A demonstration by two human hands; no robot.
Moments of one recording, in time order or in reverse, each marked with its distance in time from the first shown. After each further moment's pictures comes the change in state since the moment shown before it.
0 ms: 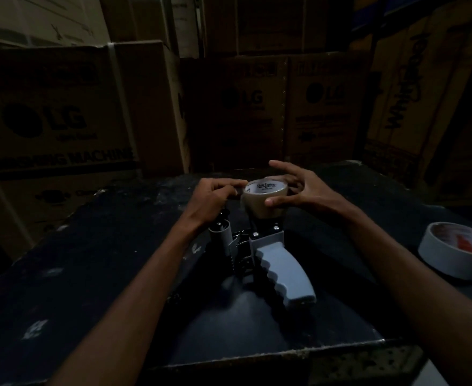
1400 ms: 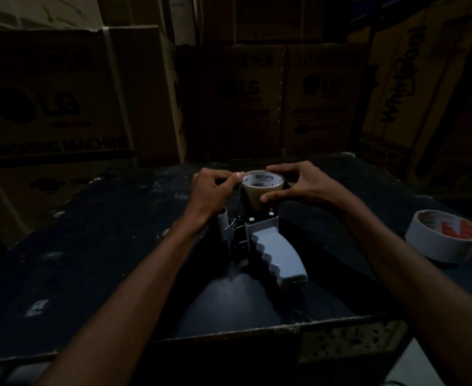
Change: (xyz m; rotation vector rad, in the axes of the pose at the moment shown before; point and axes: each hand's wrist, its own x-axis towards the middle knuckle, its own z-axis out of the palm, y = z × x) left_hand 0.005 -0.021 0.015 0.183 0.210 0.128; right_hand -0.014 -0.013 0.001 -0.302 0.002 0.057
